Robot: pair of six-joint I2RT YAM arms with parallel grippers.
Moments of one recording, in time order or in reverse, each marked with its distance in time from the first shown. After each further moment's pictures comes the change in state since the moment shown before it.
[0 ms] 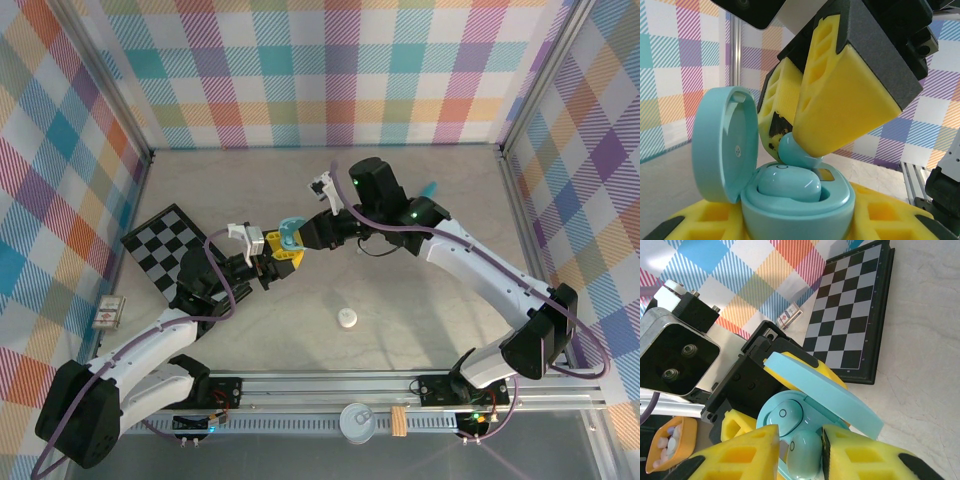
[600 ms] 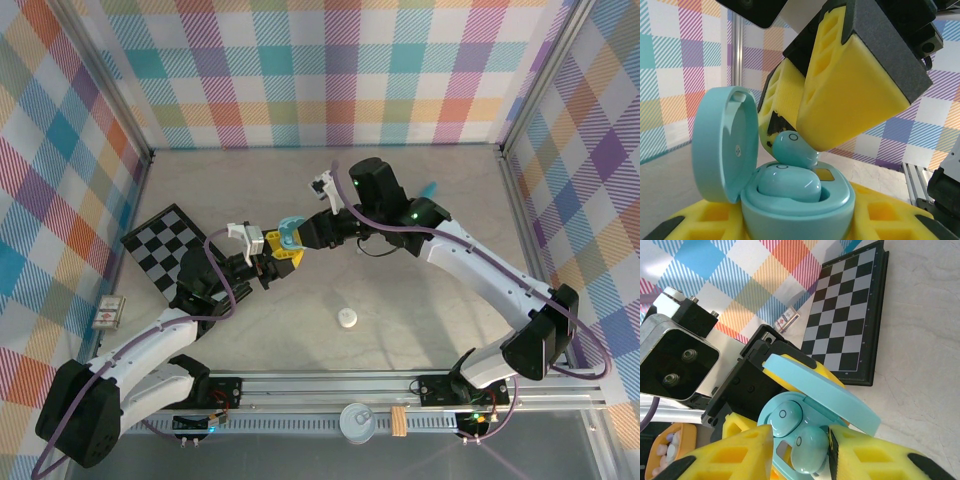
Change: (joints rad) left arm 0.003 0.004 0.000 0.005 -0.002 0.000; right arm 0.004 -0.007 -0.002 0.011 0.028 0.029
